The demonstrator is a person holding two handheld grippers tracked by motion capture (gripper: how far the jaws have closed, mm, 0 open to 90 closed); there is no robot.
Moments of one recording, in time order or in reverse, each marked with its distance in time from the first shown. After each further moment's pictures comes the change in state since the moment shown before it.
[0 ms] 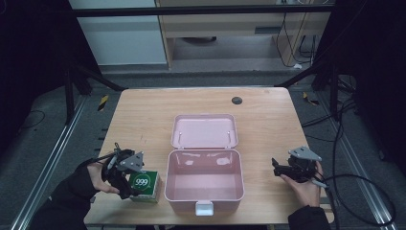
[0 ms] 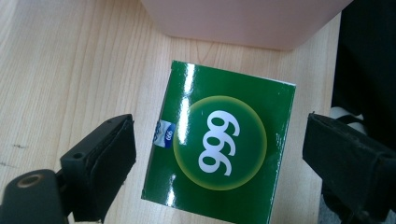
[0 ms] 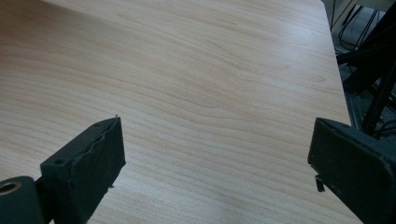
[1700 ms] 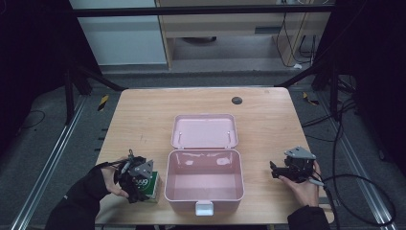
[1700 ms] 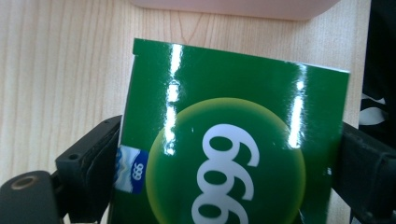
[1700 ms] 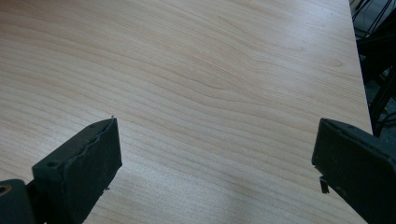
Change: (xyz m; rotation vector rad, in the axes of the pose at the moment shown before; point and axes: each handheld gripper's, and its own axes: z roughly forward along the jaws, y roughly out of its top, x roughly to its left) left arm 0.005 -0.030 0.043 -0.024 -0.009 -0.143; right arm 0.004 -0.002 0.009 0.081 0.014 -0.042
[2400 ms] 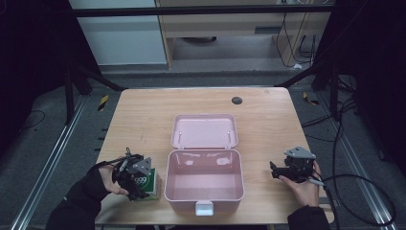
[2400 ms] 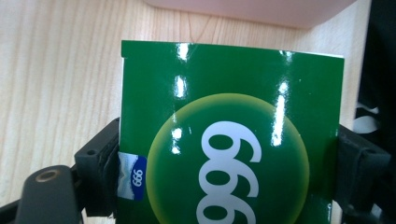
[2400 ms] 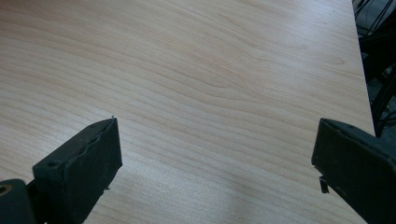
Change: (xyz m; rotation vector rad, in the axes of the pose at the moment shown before) left arm 0.005 0.012 -0.014 0.051 0.013 0.051; right arm 0.000 0.000 0.000 0.008 0.005 0.005
